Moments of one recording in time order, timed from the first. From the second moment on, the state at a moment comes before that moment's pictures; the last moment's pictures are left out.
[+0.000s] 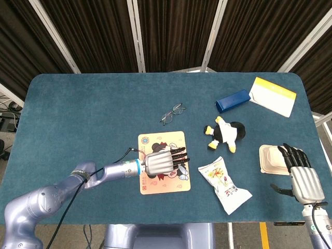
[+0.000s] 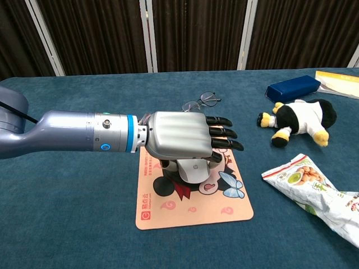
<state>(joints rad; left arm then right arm) -1.21 -1.89 0.21 -0.70 1.88 1.03 0.03 0.13 -1.09 0.07 -1.66 -1.45 1.37 0.01</state>
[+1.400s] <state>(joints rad) -1.18 -1.87 0.24 -0.59 1.94 1.20 -0.01 0.13 -1.09 0.07 -1.66 -1.45 1.37 0.01</state>
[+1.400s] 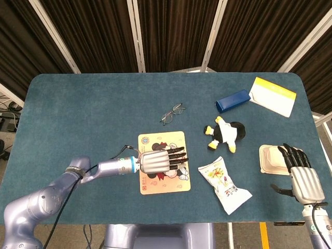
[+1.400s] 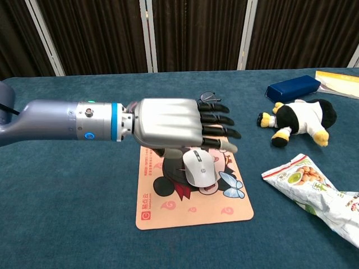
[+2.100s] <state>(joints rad) -0.91 -1.38 0.09 -1.29 1.56 1.25 0.40 0.13 -1.10 0.06 -1.66 -1.45 1.39 0.00</state>
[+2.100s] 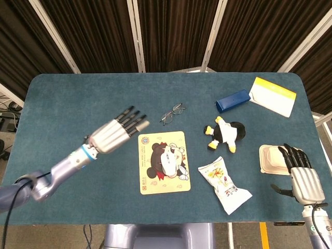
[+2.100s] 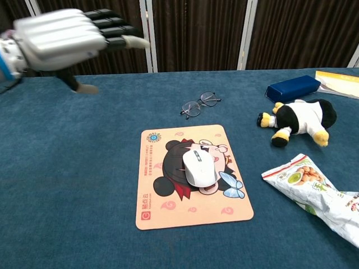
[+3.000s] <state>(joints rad) -0.38 -1.10 0.06 -1.65 1.27 1.47 0.18 0.12 -1.11 0.06 -1.65 -1.46 1.40 -0.01</state>
